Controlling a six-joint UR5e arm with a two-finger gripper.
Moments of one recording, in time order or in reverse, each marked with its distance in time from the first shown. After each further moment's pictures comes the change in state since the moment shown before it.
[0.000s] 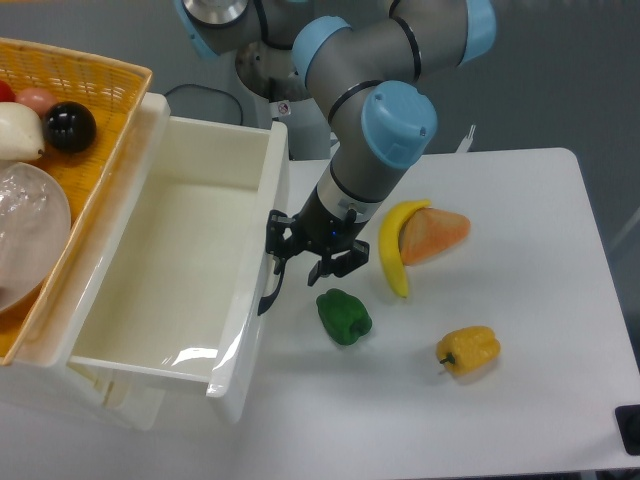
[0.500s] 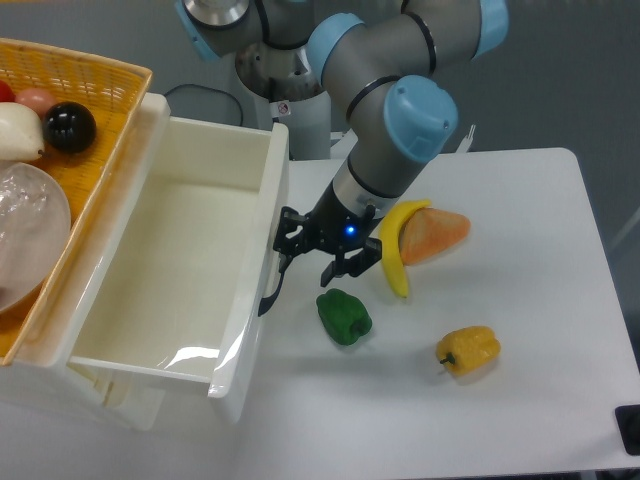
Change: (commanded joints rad) arm 0.054 0.011 0.009 0.006 -0.058 0.000
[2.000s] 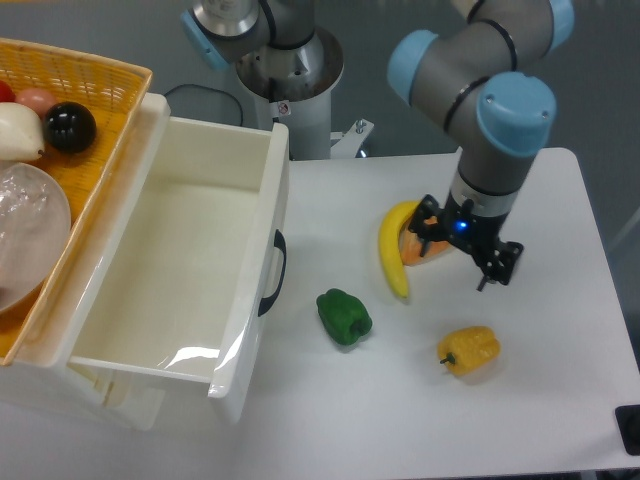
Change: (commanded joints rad) arm 0.143 -0.150 0.109 0.156 0.454 0.755
